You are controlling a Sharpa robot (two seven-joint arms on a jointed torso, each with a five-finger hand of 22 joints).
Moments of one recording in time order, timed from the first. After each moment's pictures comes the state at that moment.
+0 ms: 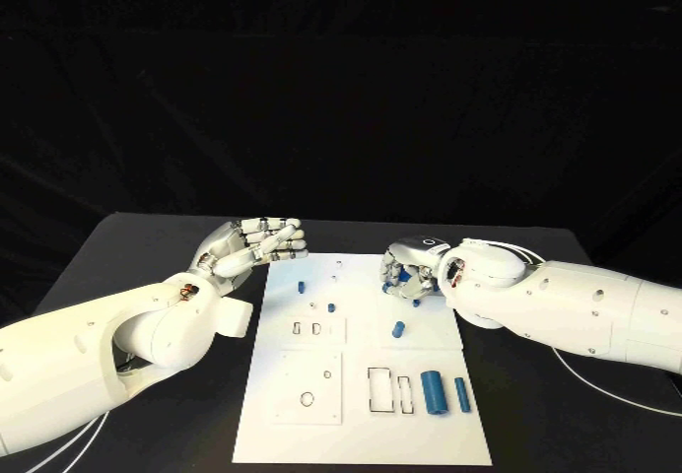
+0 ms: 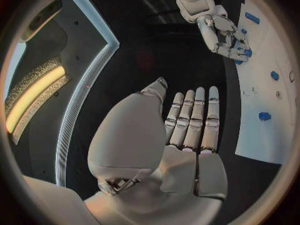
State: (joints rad) left arm 1.14 -0.92 0.01 1.64 -0.04 -0.27 0.46; left_hand 1.52 -0.11 0.23 0.28 0.10 0.83 0.21 0.25 0.15 0.96 0.19 0.14 0.07 0.88 0.16 0.29 0.20 0.17 0.80 0.27 0.28 0.11; right arm 1.28 -0.70 -0.18 1.35 -1.54 -0.23 -0.10; right_hand 1.30 -0.24 0.52 0.03 0.27 1.02 0.15 0.21 0.26 1.24 0.07 0.08 0.11 1.46 0.00 1.38 1.19 0.13 1.32 0.10 1.13 0.91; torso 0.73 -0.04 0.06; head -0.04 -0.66
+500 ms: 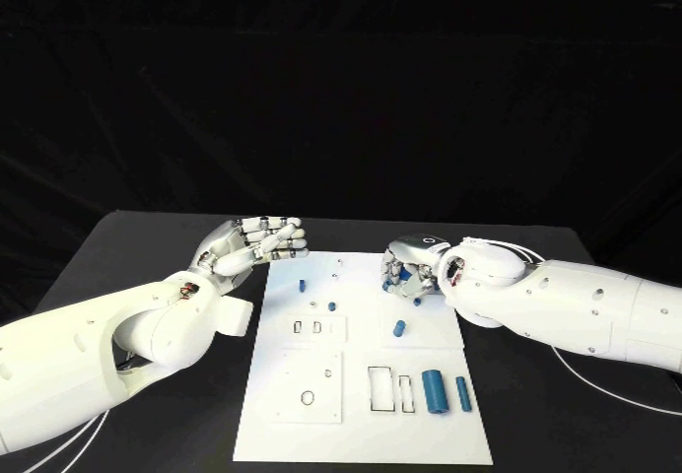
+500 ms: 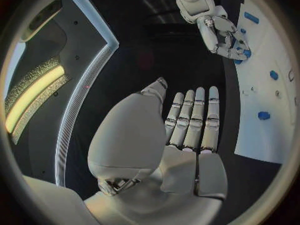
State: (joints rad) left arm 1.14 -0.92 0.01 1.65 -0.04 -0.27 0.46; left_hand 1.52 -0.11 0.23 0.28 0.10 0.83 0.21 0.25 0.15 0.96 0.19 0.13 0.07 0.88 0.16 0.28 0.20 0.17 0.80 0.27 0.28 0.11; right arm 1.28 -0.70 -0.18 1.35 -1.54 -0.24 -0.10; right_hand 1.33 -0.19 0.58 0.02 0.23 1.08 0.13 0.27 0.29 1.27 0.06 0.09 0.13 1.46 -0.01 1.41 1.21 0.12 1.33 0.09 1.19 0.99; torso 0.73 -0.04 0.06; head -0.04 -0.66
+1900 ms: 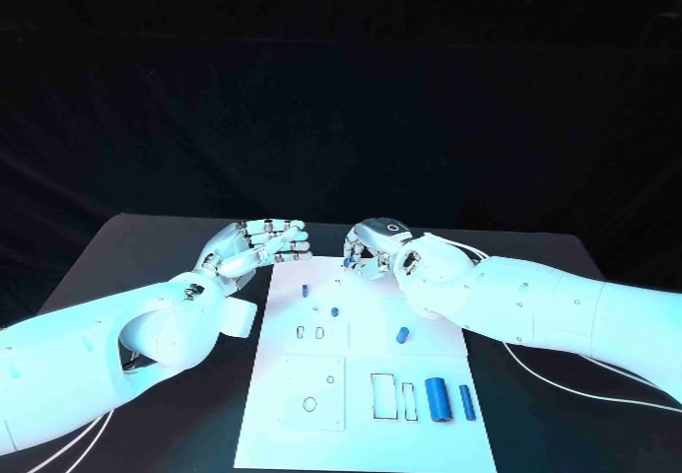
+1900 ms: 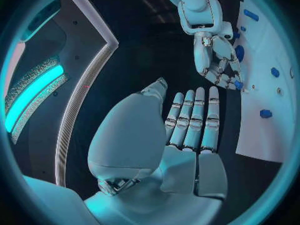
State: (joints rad) left arm 1.16 -0.90 0.01 1.63 -0.04 -0.26 0.45; left_hand 1.52 -0.11 0.24 0.28 0.10 0.83 0.21 0.25 0.15 0.96 0.19 0.13 0.07 0.88 0.16 0.28 0.20 0.17 0.80 0.27 0.28 0.11; right arm 1.28 -0.46 -0.17 1.14 -1.52 -0.46 -0.11; right_hand 1.31 -0.17 0.59 0.01 0.22 1.07 0.13 0.29 0.29 1.28 0.06 0.09 0.15 1.46 -0.01 1.42 1.23 0.12 1.33 0.09 1.21 1.02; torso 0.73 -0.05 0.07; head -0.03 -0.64
